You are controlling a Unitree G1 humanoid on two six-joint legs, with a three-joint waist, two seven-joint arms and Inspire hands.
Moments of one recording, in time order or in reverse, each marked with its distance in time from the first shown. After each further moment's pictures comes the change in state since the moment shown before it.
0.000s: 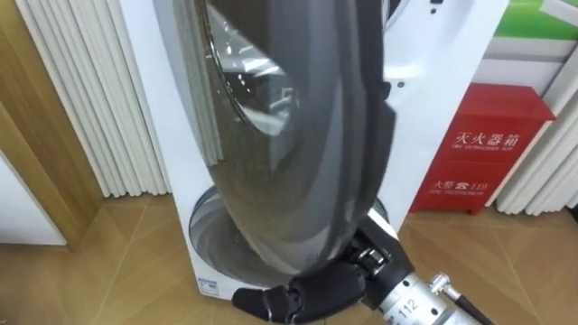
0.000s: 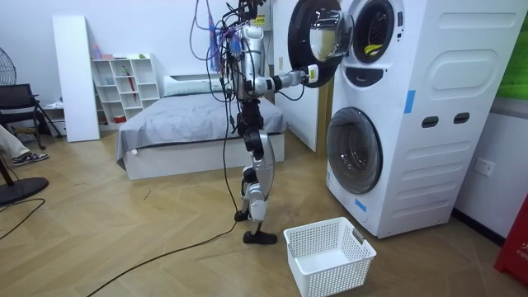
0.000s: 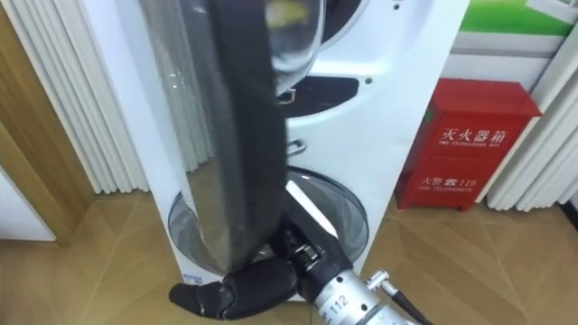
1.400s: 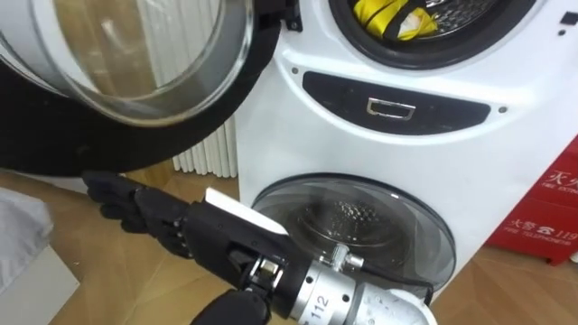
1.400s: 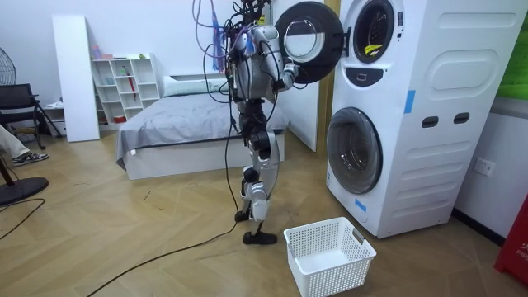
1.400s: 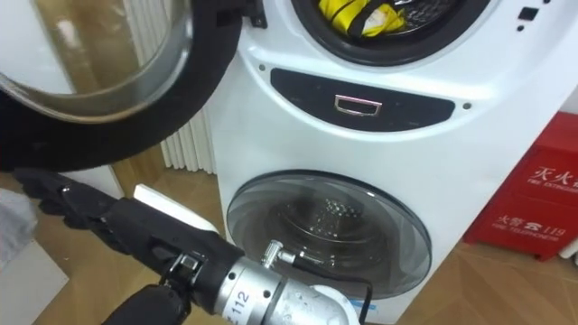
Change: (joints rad) left arm -0.032 -0.004 -0.010 -0.040 -0.001 0.094 0.007; right arm -0.273 0.031 0.253 0.002 0.028 0.071 0.117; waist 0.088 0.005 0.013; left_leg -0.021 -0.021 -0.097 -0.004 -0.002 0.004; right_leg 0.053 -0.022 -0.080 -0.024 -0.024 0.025
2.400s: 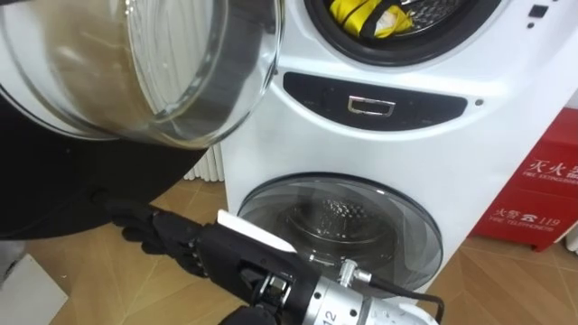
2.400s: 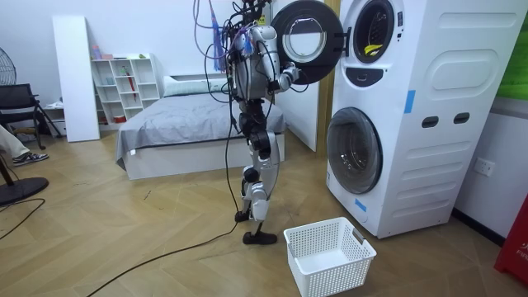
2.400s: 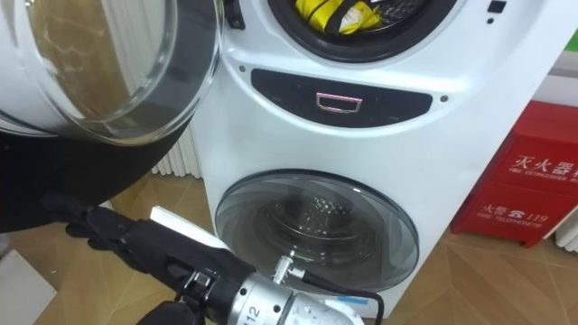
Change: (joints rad) left arm 0.003 -0.002 0.001 0.003 -0.001 -0.014 0.000; right arm 0.068 -0.017 -0.013 0.000 -0.046 0.015 0.038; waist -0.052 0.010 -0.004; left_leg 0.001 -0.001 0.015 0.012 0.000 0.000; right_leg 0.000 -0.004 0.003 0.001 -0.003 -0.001
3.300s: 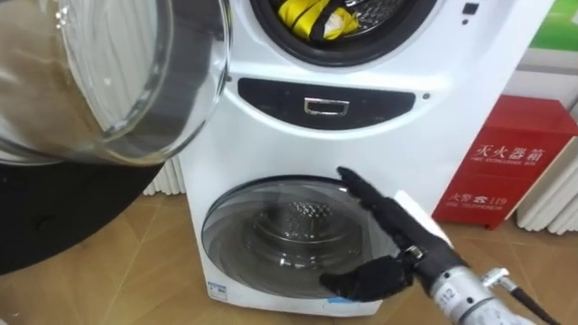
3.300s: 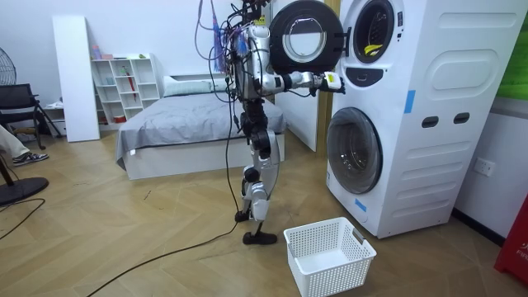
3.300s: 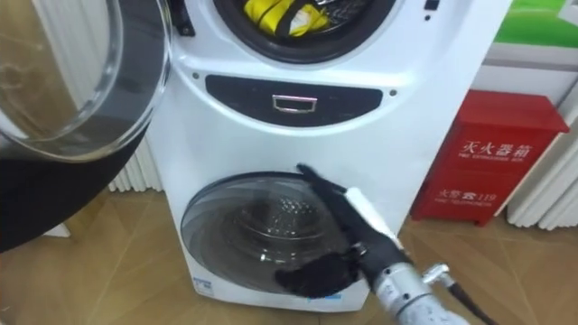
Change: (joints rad) left arm 0.043 -0.018 0.237 0.039 -0.007 0.014 0.005; right arm 0.192 -0.100 -0.478 0.097 -0.433 0.011 -0.239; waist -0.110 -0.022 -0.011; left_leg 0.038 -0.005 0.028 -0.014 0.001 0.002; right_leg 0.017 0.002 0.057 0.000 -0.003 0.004
